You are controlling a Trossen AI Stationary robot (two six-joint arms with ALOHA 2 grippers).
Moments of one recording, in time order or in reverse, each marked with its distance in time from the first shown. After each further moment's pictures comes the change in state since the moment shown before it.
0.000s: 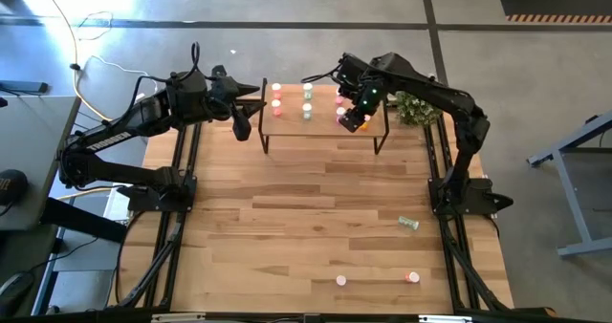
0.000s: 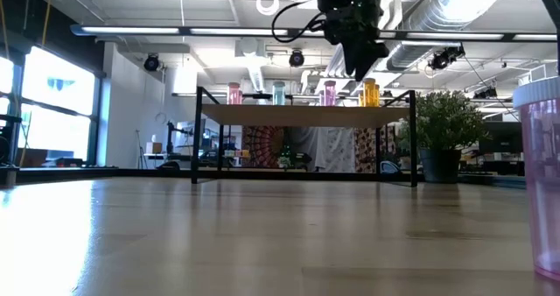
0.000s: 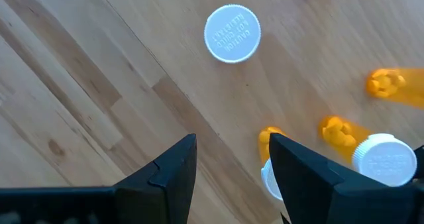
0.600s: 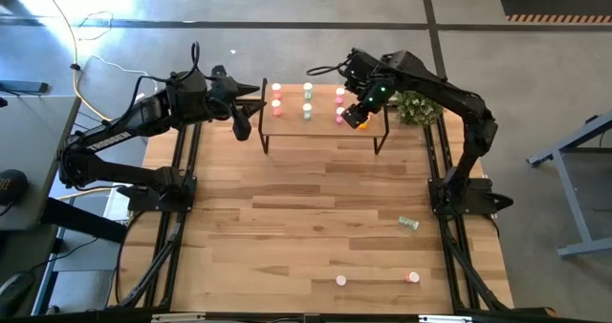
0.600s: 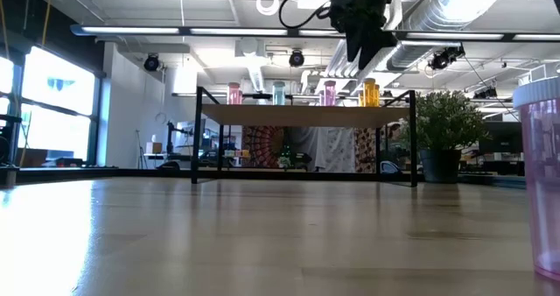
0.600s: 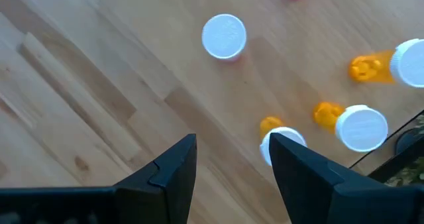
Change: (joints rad) left arm 0.000 0.000 0.000 0.000 -0.002 0.000; right arm 0.004 -0.066 0.001 0.007 0.000 0.101
